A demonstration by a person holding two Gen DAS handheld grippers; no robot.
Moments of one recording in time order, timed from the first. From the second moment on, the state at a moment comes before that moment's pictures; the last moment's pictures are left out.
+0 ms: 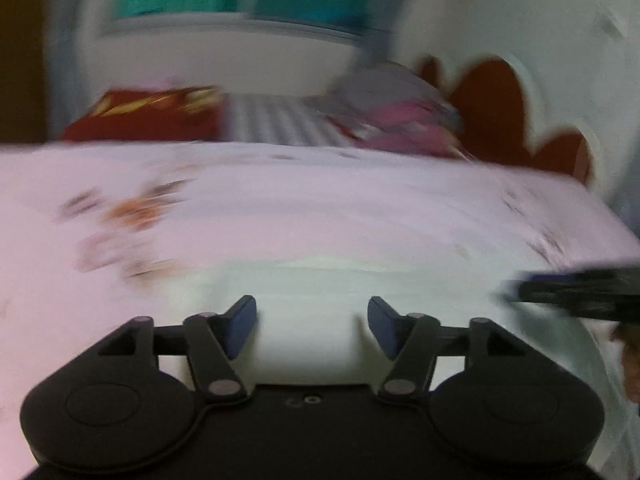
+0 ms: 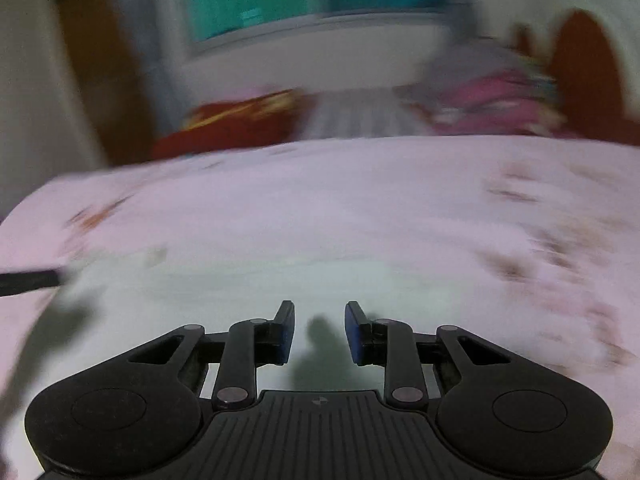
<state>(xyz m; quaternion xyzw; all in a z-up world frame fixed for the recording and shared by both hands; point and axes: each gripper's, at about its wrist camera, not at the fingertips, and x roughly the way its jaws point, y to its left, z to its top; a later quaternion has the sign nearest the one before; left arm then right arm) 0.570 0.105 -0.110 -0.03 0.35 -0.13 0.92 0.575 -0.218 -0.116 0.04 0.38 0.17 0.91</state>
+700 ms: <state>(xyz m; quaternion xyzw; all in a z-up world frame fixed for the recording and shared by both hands) 0.540 0.087 -0.116 -0.02 0.34 -0.14 0.93 0.571 -0.217 -0.122 0.05 0.37 0.15 0.92</state>
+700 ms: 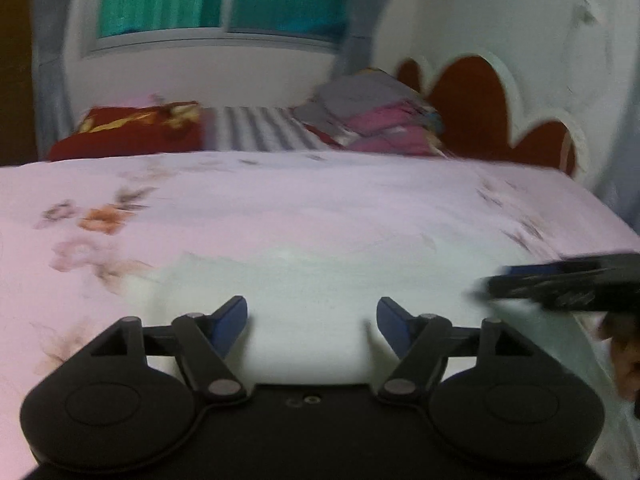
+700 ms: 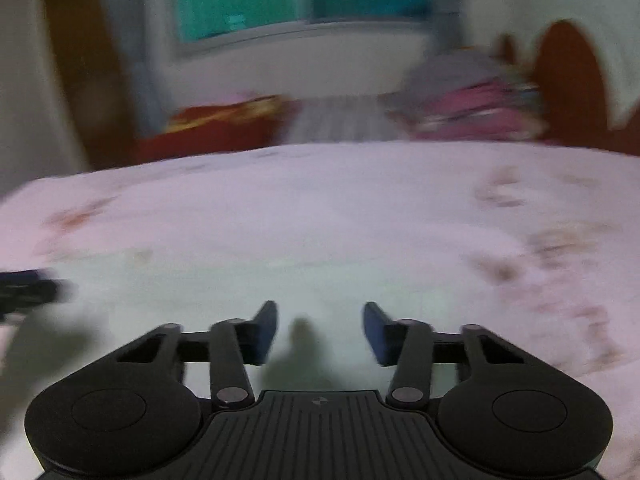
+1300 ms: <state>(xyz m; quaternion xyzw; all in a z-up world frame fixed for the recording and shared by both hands) 0.468 0.077 -0.133 0.01 0.39 -0.10 0.91 0.485 -0.191 -0.117 -0.03 0.39 0.19 0.90</state>
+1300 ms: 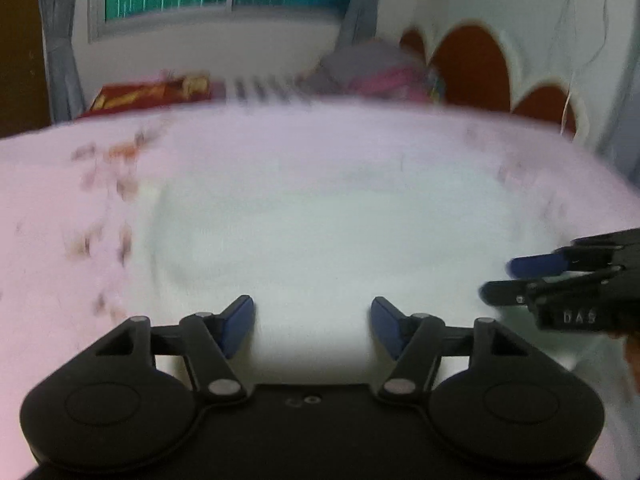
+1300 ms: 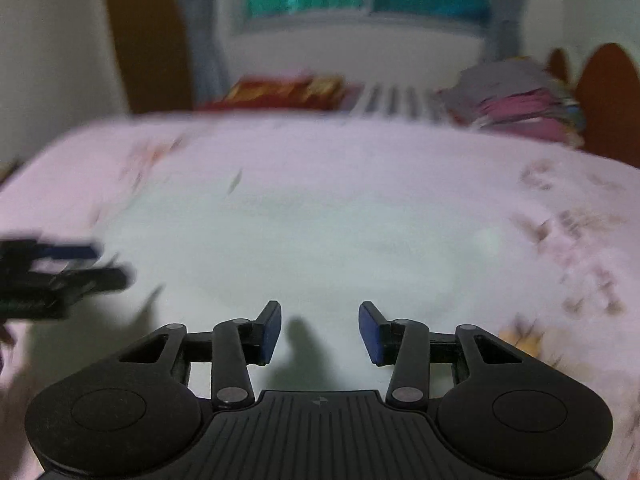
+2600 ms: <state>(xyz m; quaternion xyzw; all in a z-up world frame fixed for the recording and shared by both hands) 0.385 0.125 -0.136 -0.05 0.40 0.02 0.92 0.384 -0.290 -0.116 0.03 0.36 0.12 0.92</state>
